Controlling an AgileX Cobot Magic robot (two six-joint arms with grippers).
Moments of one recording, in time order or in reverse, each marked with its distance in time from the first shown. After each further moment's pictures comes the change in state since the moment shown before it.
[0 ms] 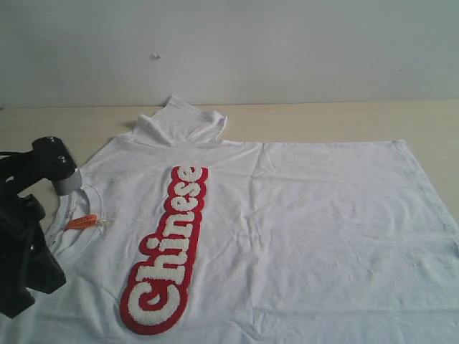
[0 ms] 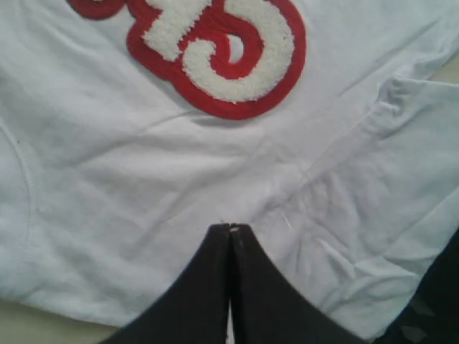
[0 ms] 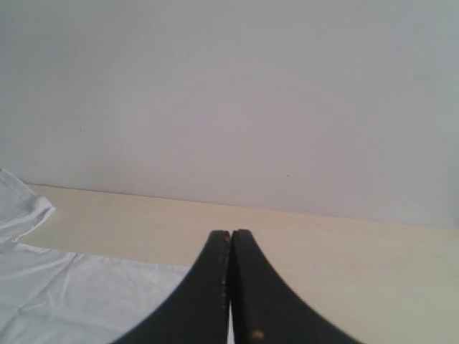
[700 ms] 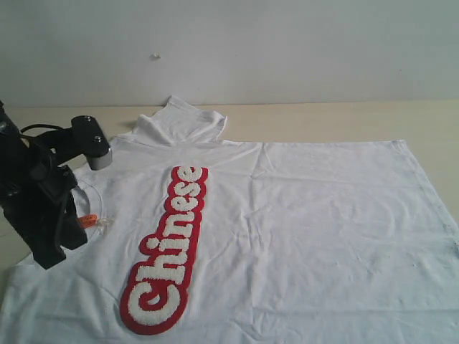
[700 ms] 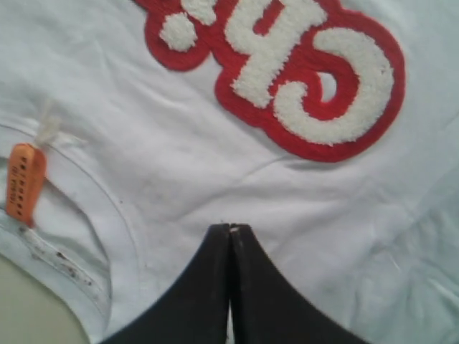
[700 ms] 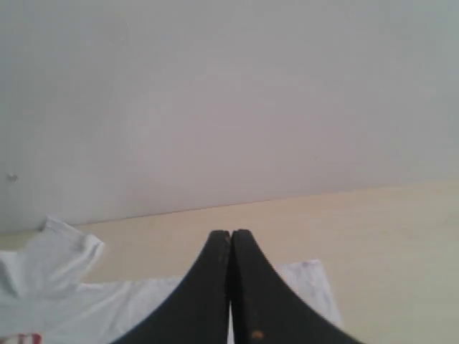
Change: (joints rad) left arm 0.002 0.186 -0.163 0.089 -0.067 0.064; right arm 0.000 0.000 0.000 0.141 -0.003 0.149
